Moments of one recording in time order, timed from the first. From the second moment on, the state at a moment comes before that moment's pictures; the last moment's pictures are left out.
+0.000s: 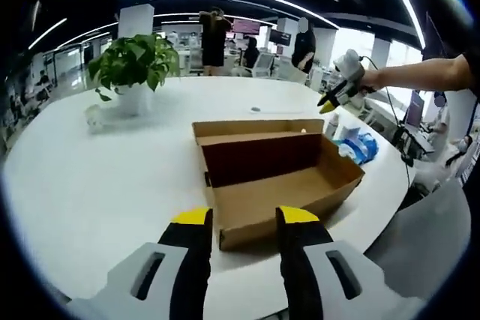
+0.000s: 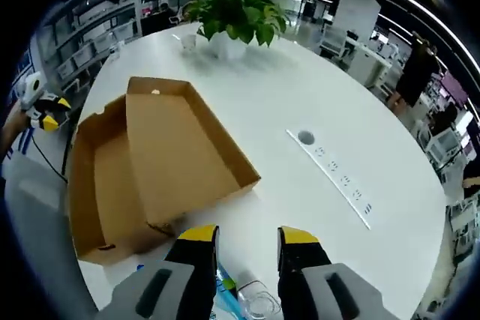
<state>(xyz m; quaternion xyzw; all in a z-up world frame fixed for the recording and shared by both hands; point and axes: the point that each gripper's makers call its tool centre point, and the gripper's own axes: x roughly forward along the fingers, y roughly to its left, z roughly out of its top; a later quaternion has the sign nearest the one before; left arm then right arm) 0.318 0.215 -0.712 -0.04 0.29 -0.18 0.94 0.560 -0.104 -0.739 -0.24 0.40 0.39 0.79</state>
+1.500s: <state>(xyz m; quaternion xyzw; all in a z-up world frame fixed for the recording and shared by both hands) 0.345 0.233 -0.769 -0.09 0.37 -0.09 0.92 0.562 -0.048 -0.775 -0.05 0.44 0.28 0.85</state>
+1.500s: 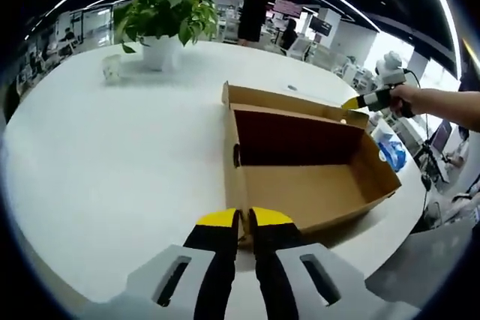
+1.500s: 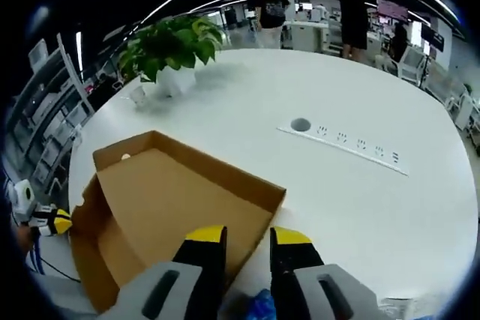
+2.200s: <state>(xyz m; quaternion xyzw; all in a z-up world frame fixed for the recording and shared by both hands) 0.343 0.231 -0.770 -0.10 0.37 -0.09 0.92 0.557 -0.056 -0.766 -0.02 0.42 0.25 0.87</state>
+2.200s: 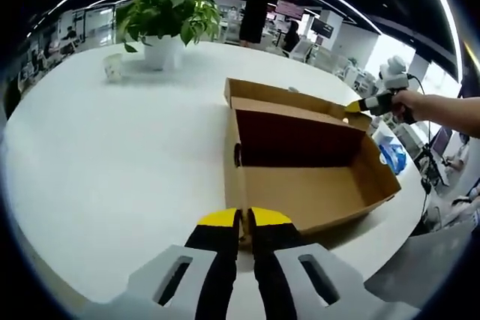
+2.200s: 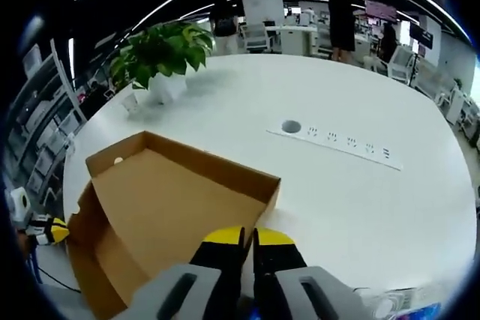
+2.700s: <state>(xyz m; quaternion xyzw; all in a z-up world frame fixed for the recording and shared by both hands) 0.340 0.227 -0.768 -0.11 0.37 -0.09 0.92 0.559 -0.057 -0.757 -0.01 0.40 0.25 0.88</state>
